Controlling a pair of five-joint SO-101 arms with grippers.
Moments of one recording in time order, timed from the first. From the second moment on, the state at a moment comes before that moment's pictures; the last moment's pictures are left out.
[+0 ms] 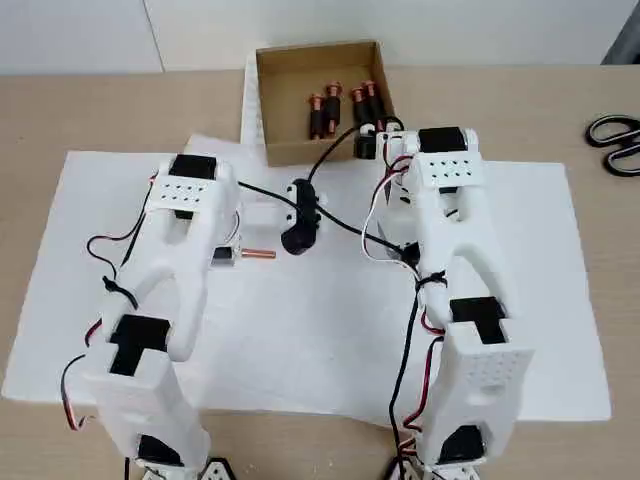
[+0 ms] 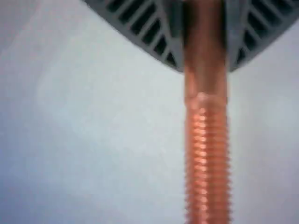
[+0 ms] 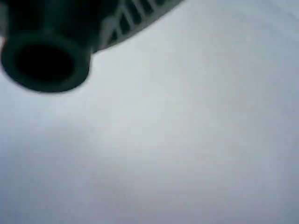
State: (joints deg) left arm 3.7 17.3 -0.4 85.1 -77.3; right arm -8.5 24.4 -18.5 96.2 12.4
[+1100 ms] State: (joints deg) left arm 0.4 17.3 -19.0 95.2 -71.8; right arm -8.5 24.4 -18.5 96.2 12.4
